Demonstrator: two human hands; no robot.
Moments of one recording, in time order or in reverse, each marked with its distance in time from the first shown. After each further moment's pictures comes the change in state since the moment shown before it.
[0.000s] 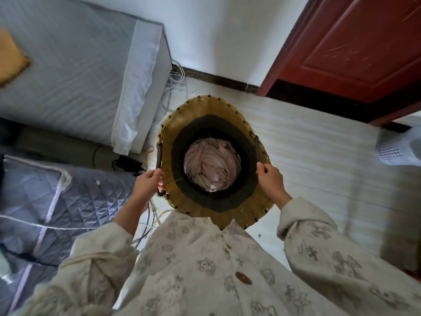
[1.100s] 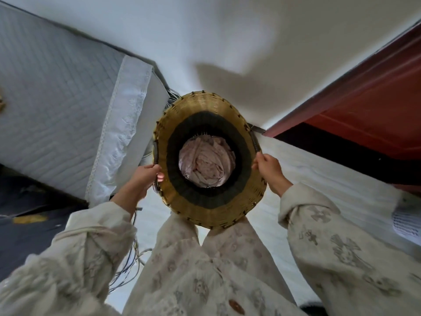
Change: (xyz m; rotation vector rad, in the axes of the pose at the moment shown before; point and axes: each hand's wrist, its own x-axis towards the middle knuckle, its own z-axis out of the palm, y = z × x) left_hand 0.254 0.295 0.125 -0.009 -0.012 -0.299; right_hand 0.377 -0.219 -0.122 0.111 -0.258 0.103
